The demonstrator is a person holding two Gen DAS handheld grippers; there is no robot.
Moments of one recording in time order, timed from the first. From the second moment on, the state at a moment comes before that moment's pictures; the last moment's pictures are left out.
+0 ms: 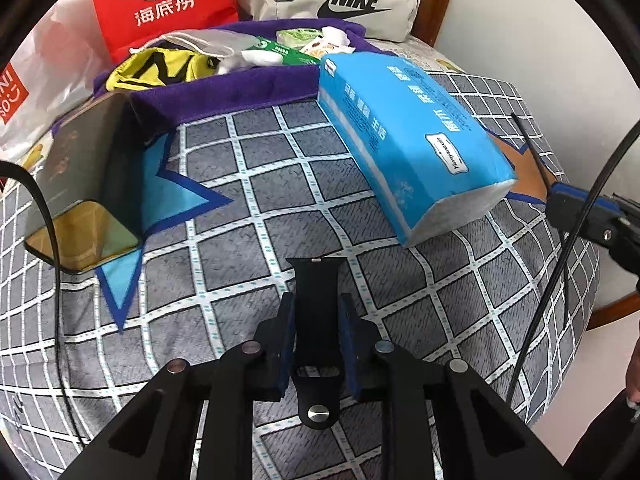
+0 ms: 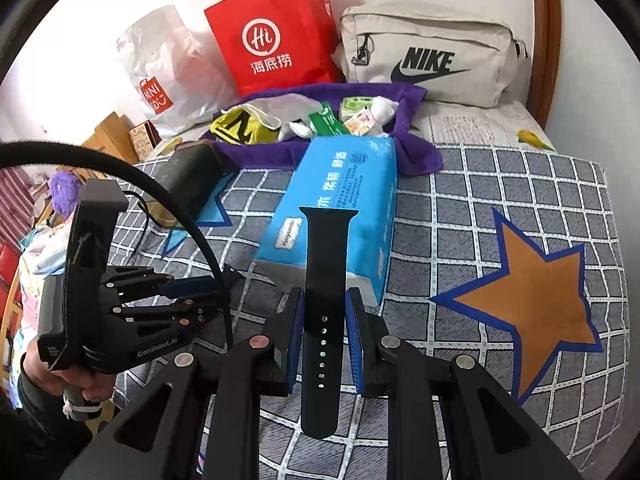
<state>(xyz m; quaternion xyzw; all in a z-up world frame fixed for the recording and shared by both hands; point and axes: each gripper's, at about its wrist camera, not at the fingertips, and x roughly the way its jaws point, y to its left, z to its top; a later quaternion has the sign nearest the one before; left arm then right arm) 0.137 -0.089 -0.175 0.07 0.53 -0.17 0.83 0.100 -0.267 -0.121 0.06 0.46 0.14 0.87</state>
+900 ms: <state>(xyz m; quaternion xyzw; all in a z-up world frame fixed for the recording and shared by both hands) 0.167 -0.039 -0.079 0.06 0.43 -0.16 0.89 0.144 -0.221 -0.073 0.04 0.43 0.15 0.89</state>
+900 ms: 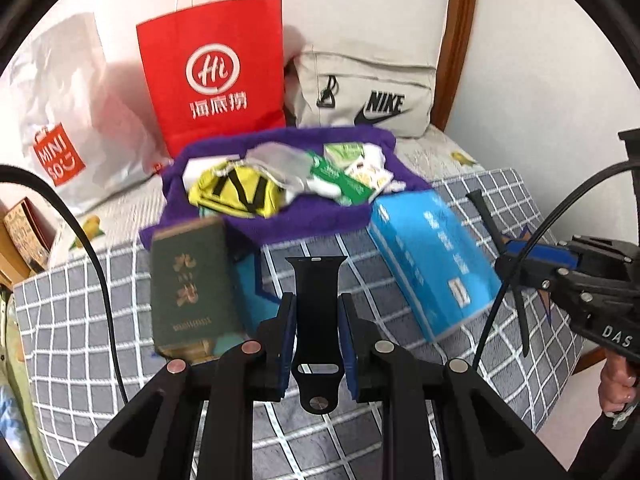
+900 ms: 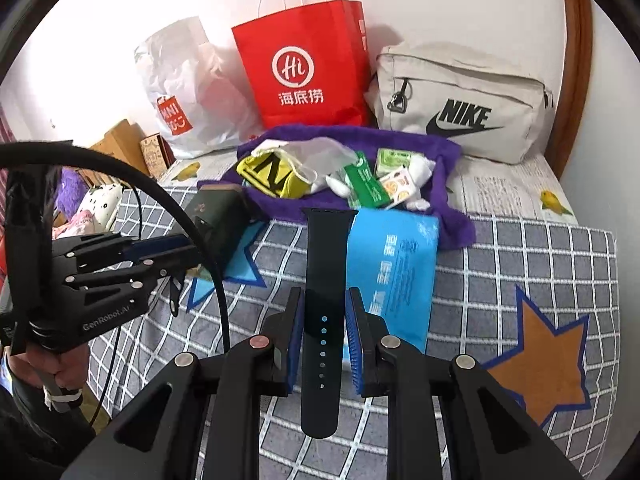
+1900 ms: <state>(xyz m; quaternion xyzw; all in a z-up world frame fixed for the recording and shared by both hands) 0.283 -0.018 -0.063 0.02 0.42 -0.15 0.89 0.269 -0.229 -0.071 0.04 0.43 0.14 0.89</state>
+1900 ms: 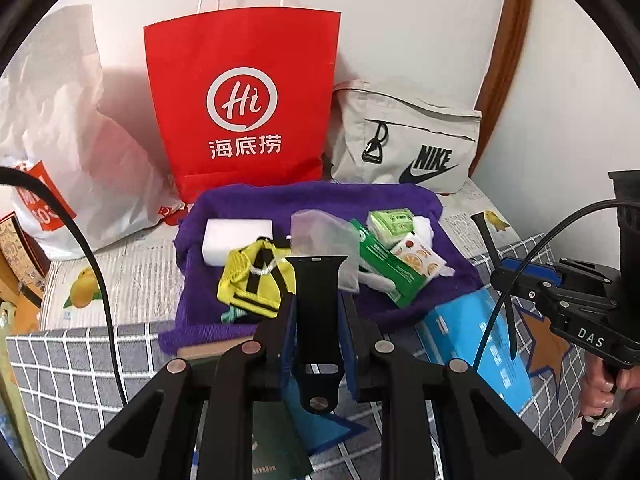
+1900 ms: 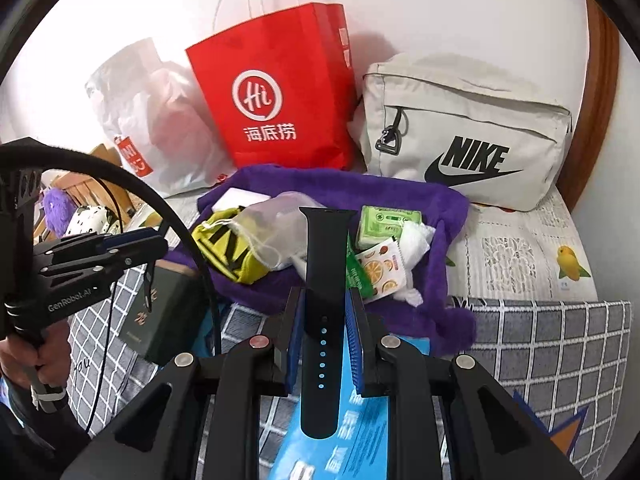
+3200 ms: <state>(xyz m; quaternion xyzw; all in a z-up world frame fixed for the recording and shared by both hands) 0.432 -0.001 -0.112 0.00 0.50 -0.13 0.86 0.413 -0.252 -0.165 0.00 0.51 0.16 0.85</state>
